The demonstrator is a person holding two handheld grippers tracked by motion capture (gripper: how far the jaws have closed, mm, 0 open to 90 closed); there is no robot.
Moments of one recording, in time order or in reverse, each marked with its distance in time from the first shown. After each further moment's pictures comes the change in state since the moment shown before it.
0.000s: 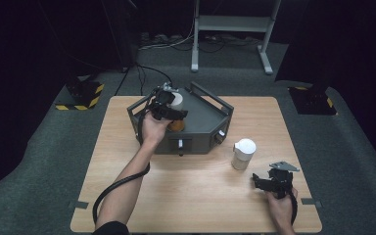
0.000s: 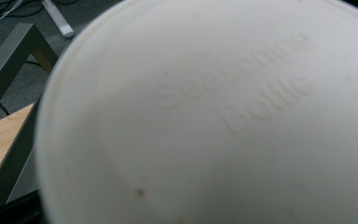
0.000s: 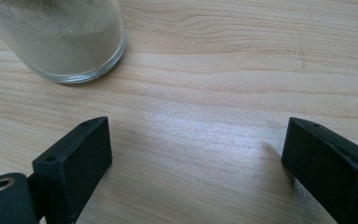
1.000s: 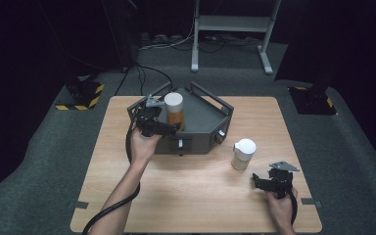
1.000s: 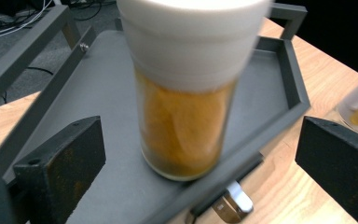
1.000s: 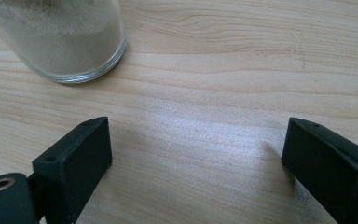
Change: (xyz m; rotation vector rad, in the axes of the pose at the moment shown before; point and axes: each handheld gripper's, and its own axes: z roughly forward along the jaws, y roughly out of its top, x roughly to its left) left arm -0.019 -0.066 -0.049 -0.115 0.019 -0.061; right arm 0.000 0.000 0.000 -0.001 0.000 0.000
